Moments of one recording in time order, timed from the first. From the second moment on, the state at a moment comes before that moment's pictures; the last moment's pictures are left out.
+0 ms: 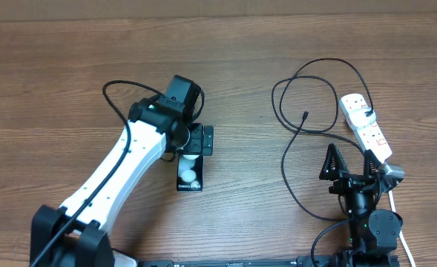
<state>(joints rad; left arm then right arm) -0.43 1.60 1.25 -1.02 0.05 -0.40 -0.04 0.01 0.02 -0.03 -0.02 0.38</state>
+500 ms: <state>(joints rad) -0.43 1.70 1.15 -0.94 0.04 -0.47 -0.04 0.01 0.02 -0.04 -0.02 0.38</state>
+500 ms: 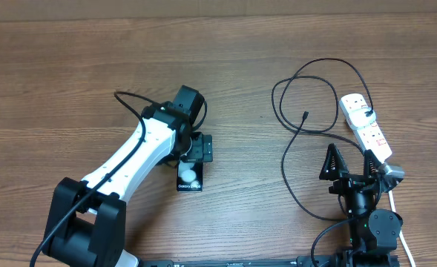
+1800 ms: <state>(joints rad) -0.47 1.83 1.05 -0.80 0.00 -0.48 -0.04 0.01 0.02 -0.03 -0.02 0.38</state>
